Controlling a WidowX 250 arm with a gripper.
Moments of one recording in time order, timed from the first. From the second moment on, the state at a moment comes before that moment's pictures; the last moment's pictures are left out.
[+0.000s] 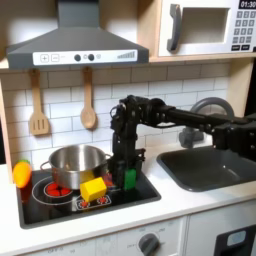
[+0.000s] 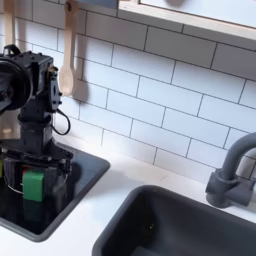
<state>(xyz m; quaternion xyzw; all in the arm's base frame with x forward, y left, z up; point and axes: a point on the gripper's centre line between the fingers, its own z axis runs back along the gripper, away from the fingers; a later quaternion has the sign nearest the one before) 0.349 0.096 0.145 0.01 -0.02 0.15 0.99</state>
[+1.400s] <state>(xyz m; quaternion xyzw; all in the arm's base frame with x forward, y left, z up) 0.354 0.083 0.192 -0.03 -0.06 0.14 0.99</state>
